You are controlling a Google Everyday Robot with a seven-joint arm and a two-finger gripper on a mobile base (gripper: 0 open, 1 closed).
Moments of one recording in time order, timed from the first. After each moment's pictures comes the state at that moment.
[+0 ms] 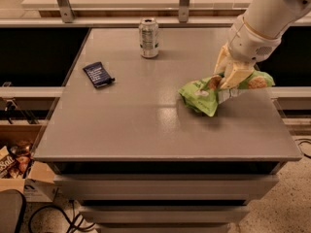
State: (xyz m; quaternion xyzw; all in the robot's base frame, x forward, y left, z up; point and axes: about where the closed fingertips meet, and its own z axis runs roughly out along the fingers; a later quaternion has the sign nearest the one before) arm 0.546 -0.176 0.903 -0.77 0.63 0.01 0.15
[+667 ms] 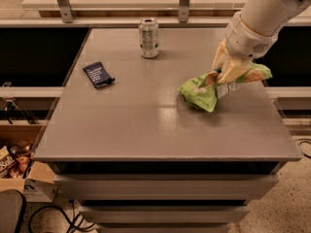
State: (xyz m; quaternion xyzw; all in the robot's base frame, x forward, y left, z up) arm 0.556 -0.173 0.907 -0.77 0.62 -0.01 0.16
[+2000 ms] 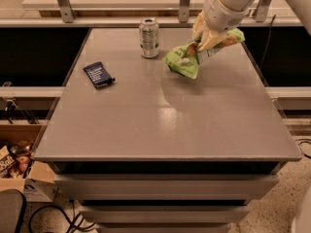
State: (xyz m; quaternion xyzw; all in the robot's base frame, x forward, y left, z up) arm 0.660 -0.137 0.937 -0.80 0.54 -0.09 0.22
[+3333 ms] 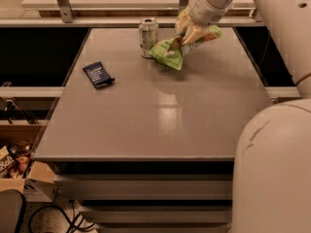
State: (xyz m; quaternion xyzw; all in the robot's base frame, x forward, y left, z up) arm 0.723 -0.100 0.924 -0.82 0.50 -0.05 0.27
